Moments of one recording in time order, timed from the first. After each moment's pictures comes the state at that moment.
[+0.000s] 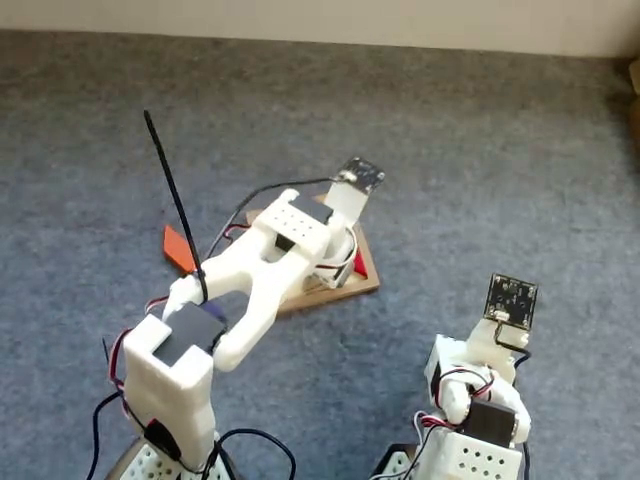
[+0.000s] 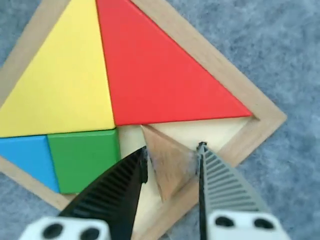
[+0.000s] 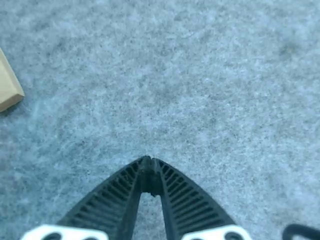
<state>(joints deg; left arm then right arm) 26.2 19.8 12.1 58.1 4.9 10.9 -104.5 96.0 71.2 2.2</state>
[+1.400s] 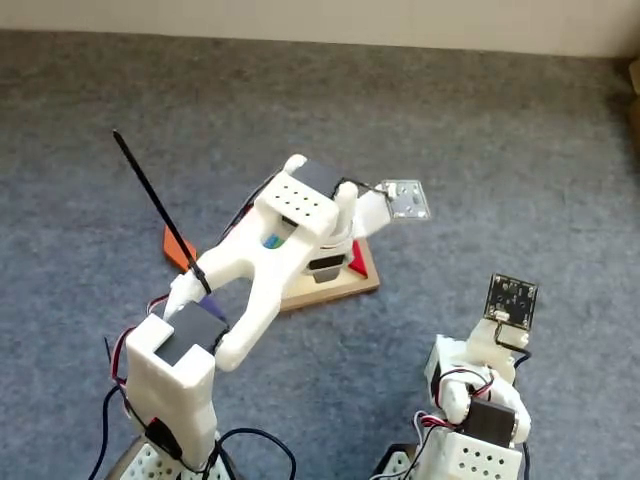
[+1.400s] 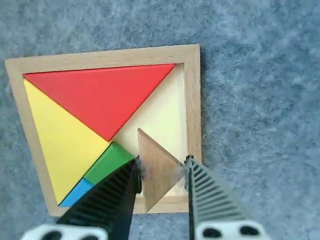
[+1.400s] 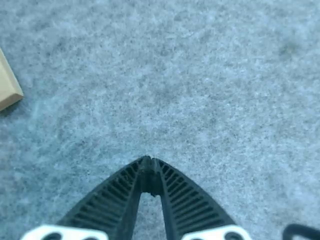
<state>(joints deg) 26.5 19.5 -6.1 82.8 -41.5 10.9 -104.5 96.0 71.2 2.2</state>
